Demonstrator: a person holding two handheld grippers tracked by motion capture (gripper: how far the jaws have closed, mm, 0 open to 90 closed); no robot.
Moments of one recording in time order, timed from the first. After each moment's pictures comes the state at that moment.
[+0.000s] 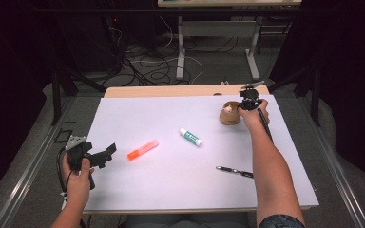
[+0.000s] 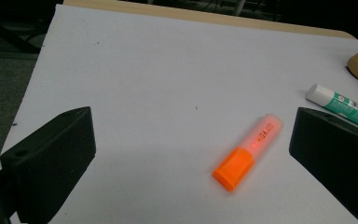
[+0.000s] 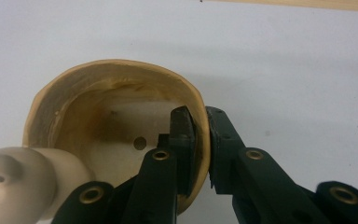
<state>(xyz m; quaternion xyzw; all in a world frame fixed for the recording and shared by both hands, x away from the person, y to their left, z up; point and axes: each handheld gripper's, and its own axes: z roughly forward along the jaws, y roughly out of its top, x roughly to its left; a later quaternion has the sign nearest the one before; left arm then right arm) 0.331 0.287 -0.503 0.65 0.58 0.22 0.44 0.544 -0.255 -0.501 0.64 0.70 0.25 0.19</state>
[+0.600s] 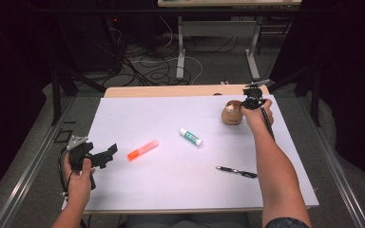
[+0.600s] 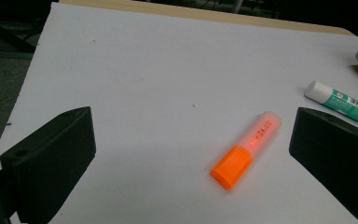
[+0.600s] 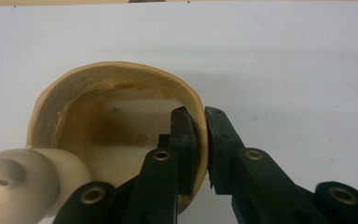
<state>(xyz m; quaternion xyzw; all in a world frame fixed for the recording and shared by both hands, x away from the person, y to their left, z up) 0.331 0.284 -0.504 0.65 0.57 0.22 0.44 0.535 -0.260 -0.485 0.67 0.68 0.25 0.18</state>
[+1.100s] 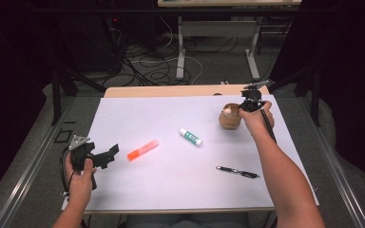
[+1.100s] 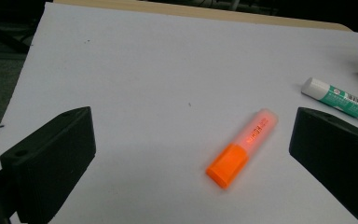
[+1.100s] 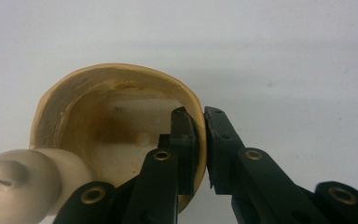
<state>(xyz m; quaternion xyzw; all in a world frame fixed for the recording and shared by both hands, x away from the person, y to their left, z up) 0.331 0.280 -0.504 0.66 0.57 0.22 0.44 0.507 -0.243 -0.467 0.68 0.67 0.25 0.16</state>
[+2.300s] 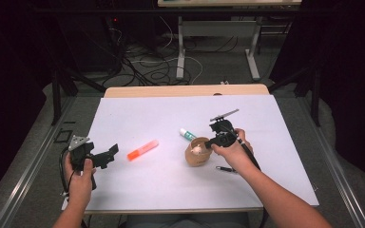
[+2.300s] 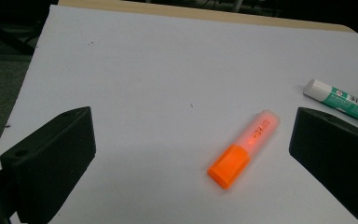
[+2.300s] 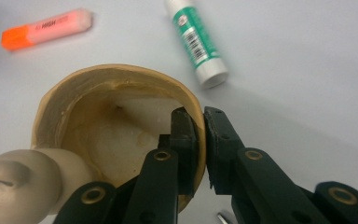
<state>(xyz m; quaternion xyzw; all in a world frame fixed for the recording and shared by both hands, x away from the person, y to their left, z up) 0.330 0.280 -0.502 0.66 0.57 0.22 0.44 0.395 -0.144 -0.479 0.54 0.79 0.29 0.04</state>
